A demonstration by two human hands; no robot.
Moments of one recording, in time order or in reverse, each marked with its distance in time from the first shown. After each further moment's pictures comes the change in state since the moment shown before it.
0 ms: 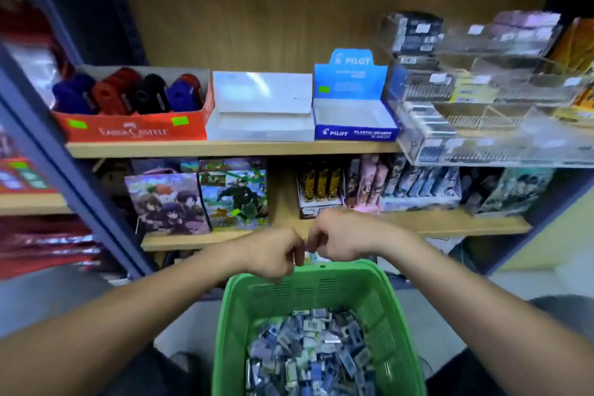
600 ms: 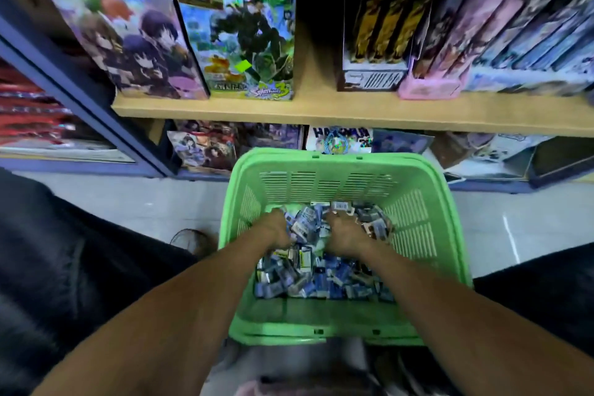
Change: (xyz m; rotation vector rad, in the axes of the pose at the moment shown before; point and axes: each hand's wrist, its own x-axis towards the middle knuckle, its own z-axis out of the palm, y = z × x) left_hand 0.074 -0.114 0.279 -0.376 -0.279 -0.697; right_hand 0.119 0.058 0.315 0.248 -0.365 0.263
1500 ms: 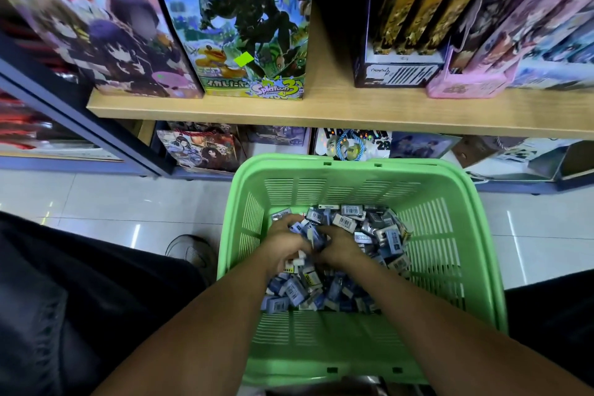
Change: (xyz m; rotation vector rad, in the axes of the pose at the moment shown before) left_hand 0.031 -0.008 0.029 -1.074 -0.054 -0.157; right_hand 0.029 -0.014 0.030 0.631 0.001 0.081
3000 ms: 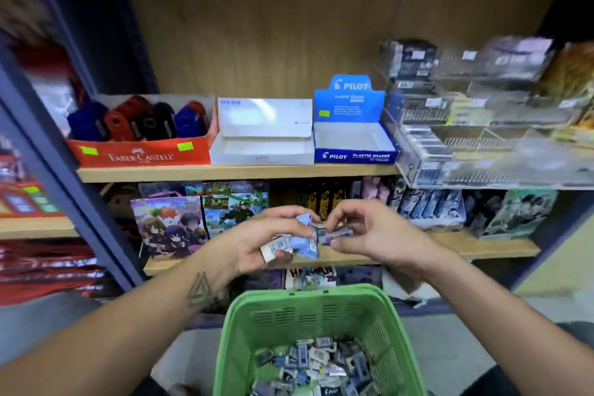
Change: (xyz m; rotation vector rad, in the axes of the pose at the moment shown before) left_hand -0.280 0.224 -0.030 -0.075 -0.590 0.624; right_hand -0.295 -0.156 -0.207 -0.027 0.298 -0.818
